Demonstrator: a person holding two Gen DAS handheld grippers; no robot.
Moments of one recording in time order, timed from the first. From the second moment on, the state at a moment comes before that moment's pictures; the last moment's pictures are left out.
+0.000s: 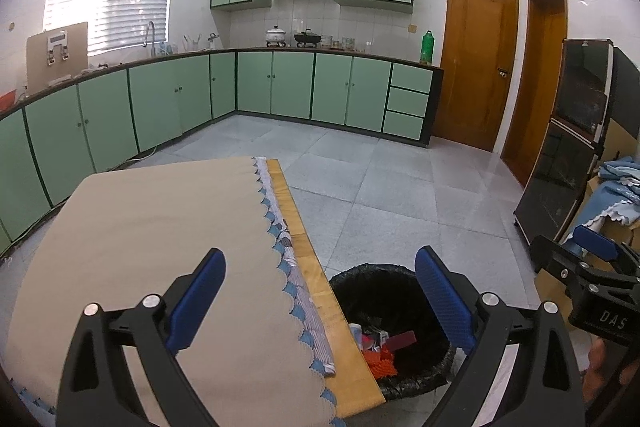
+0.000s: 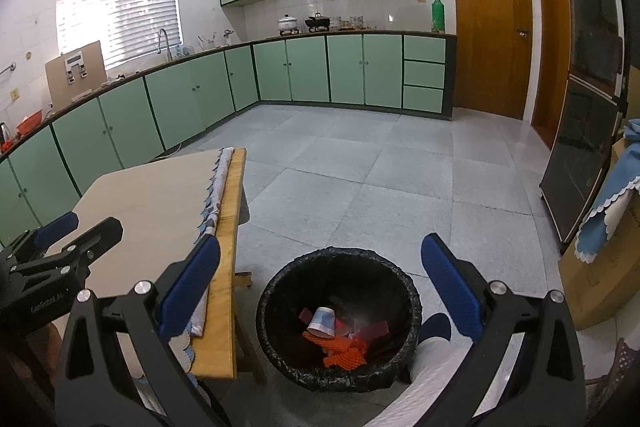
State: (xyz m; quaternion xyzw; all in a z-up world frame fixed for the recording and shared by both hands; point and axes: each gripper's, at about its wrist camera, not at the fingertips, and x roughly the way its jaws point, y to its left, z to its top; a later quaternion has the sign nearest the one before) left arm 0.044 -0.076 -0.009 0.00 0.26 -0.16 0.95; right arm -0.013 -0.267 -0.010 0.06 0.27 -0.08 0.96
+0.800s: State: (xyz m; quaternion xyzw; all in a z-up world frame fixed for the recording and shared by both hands) left arm 0.022 -0.070 0.001 0.01 0.24 -0.15 0.96; right arm -0.026 -0.260 -0.005 0.05 0.25 -0.07 0.96
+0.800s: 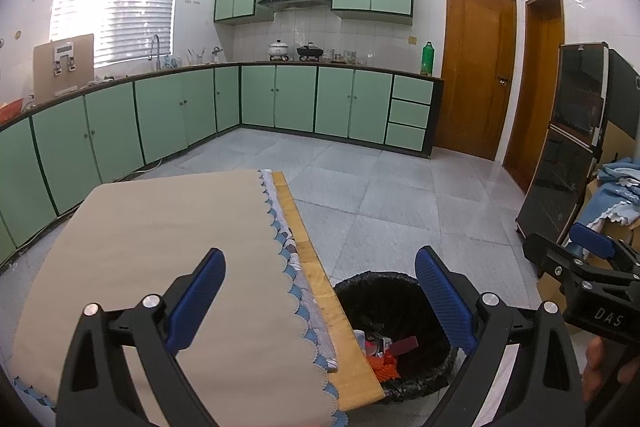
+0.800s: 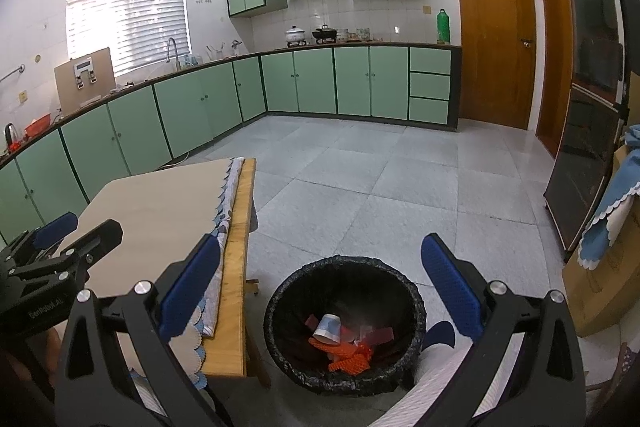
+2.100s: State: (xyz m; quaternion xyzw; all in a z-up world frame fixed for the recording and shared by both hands) left arm 0.023 -0.066 0.002 0.00 0.24 -0.15 0.96; right arm -0.025 -0.251 -0.001 0.05 0.25 -0.06 0.97
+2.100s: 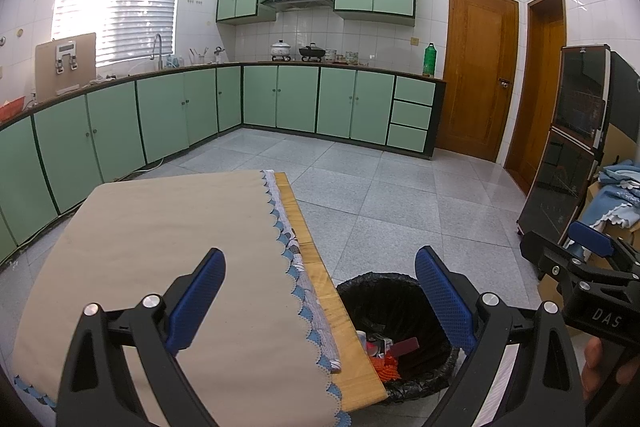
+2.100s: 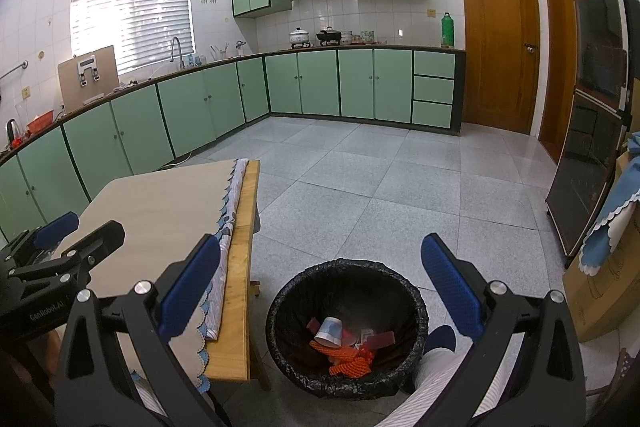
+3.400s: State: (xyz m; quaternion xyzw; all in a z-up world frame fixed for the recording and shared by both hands) left arm 0.024 -0.066 0.000 0.00 0.24 -0.15 0.96; right arm -0.023 -0.253 0.000 0.05 0.25 -0.06 0.96
